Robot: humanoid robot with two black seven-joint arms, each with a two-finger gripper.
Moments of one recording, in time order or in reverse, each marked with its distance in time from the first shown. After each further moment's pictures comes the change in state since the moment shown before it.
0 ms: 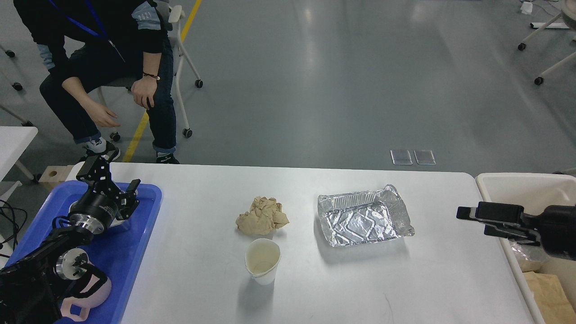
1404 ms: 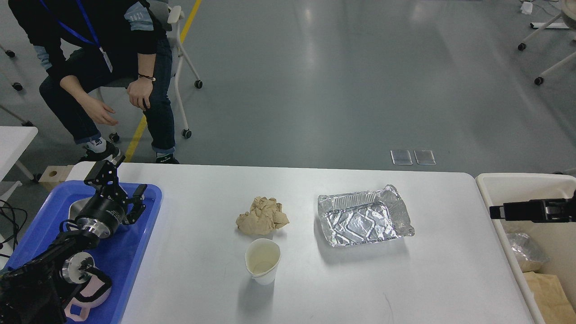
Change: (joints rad) left arm 0.008 -0.016 0.013 0.003 -0.002 -0.001 -0.002; right arm 0.179 -0.122 -0.008 0.014 -0.245 0.193 -0.010
